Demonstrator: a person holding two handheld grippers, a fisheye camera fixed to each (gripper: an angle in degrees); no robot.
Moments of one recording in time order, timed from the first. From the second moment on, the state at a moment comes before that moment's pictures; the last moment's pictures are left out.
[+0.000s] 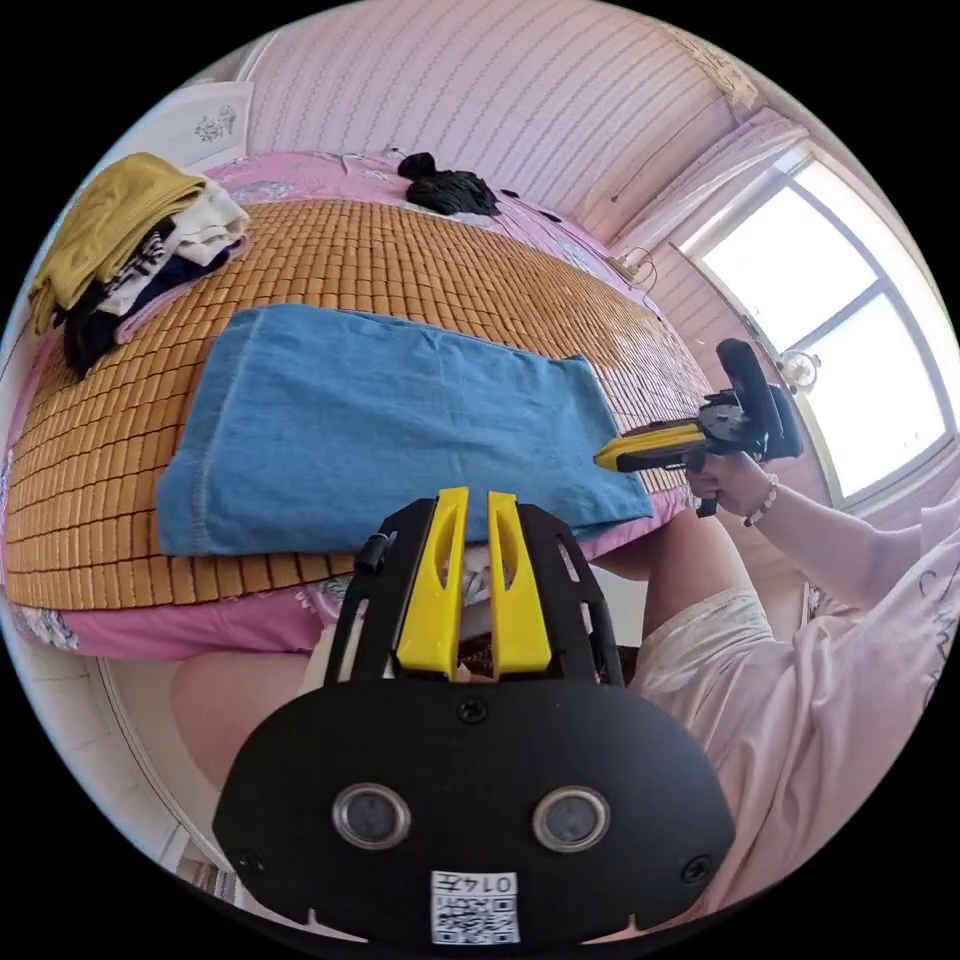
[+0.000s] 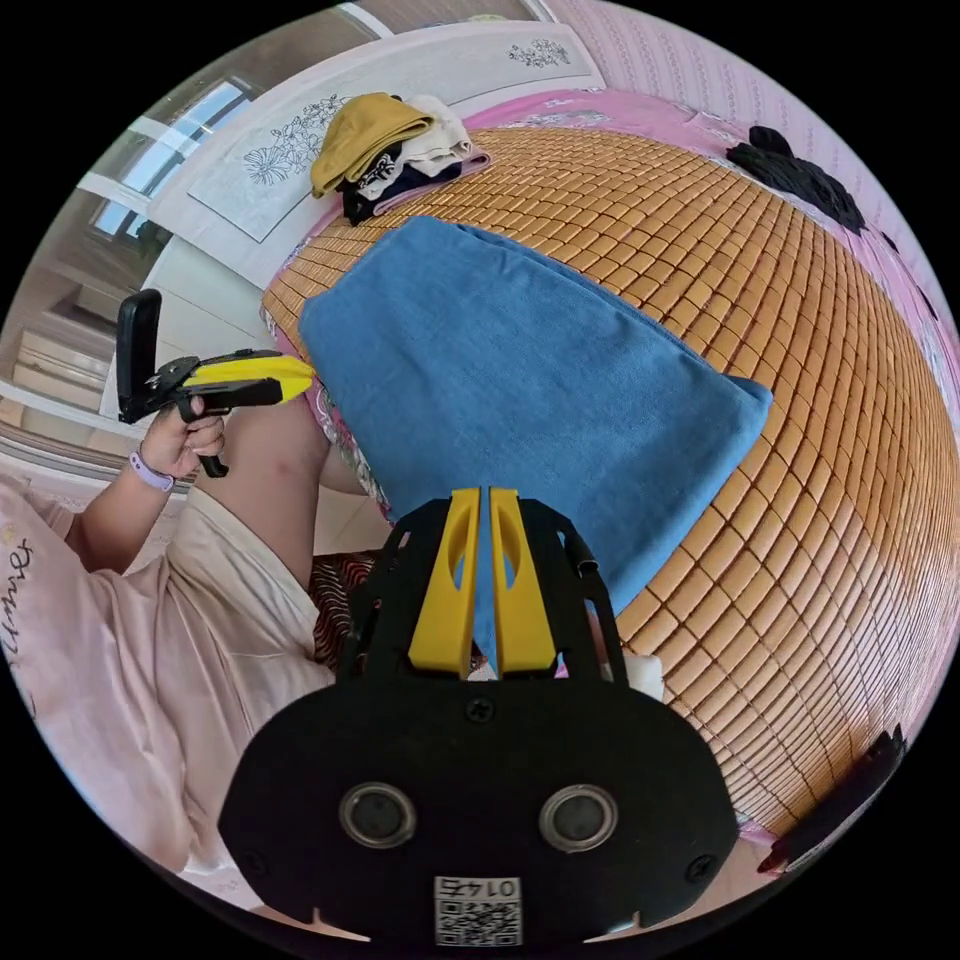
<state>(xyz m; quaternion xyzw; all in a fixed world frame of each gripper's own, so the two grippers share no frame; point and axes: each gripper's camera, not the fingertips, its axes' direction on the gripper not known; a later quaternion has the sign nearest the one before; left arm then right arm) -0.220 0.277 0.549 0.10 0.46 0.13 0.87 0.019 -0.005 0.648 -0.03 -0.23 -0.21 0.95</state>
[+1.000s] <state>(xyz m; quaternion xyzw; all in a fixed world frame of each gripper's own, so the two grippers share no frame) -0.122 0.348 0.539 0.19 0.44 0.26 0.84 0.173 -0.036 0.595 0.00 -0.24 -0.06 0.97</state>
